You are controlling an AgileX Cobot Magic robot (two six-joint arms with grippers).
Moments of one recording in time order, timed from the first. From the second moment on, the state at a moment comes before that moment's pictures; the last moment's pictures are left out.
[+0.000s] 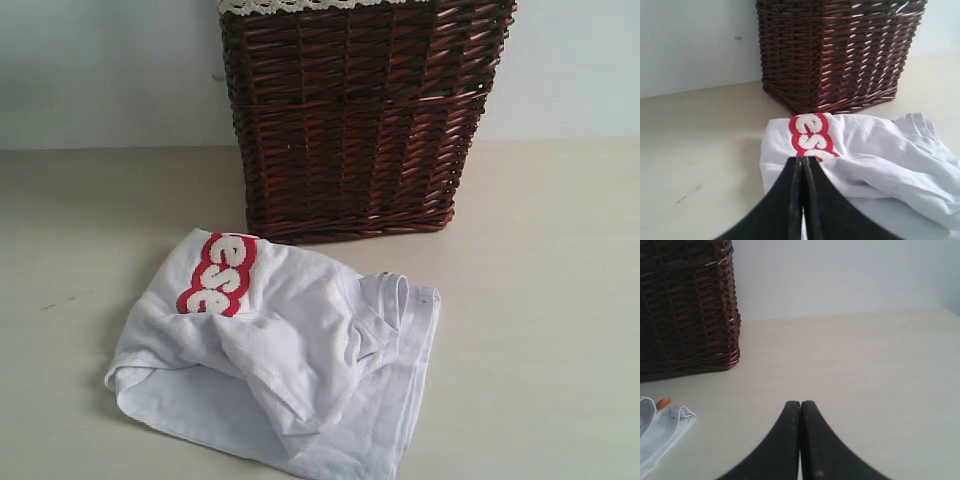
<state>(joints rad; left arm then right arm) -0.32 0.27 0.00 -1.68 0.12 1.64 -0.09 0.01 0.00 0.18 0.32 -0.12</state>
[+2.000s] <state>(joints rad) 0.04 0.01 0.00 -0.55 0.36 1.28 -0.09 0.01 0.00 0.18 0.32 -0.12</state>
